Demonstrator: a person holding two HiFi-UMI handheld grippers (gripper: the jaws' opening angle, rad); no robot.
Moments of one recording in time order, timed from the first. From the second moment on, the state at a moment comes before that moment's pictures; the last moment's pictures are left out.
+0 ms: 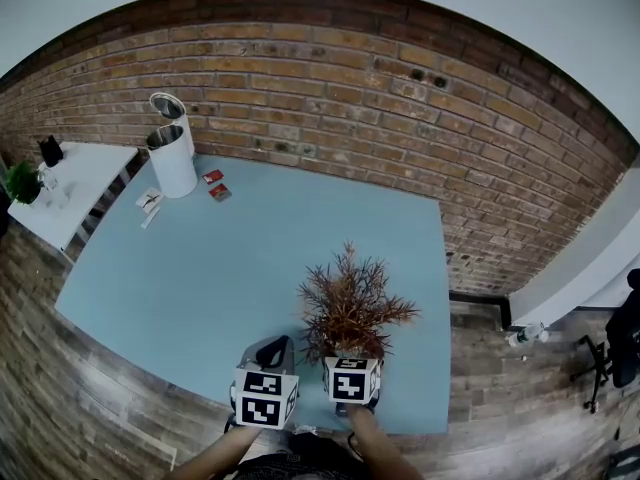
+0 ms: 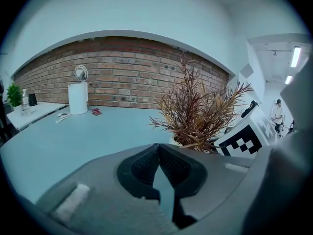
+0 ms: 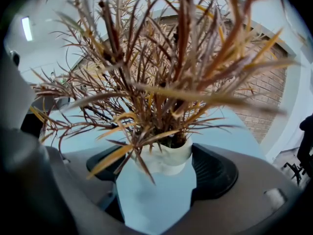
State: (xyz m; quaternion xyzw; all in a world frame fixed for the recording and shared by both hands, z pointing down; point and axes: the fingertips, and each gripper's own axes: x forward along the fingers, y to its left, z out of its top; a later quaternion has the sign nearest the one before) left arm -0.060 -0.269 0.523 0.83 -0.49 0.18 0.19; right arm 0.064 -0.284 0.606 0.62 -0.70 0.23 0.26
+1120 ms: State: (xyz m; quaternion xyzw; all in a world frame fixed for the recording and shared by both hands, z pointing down) left arm -0.038 -0.322 0.536 0.82 -0.50 0.20 0.21; right arm 0.079 -0.363 0.598 0.59 -0.73 0.21 0.27
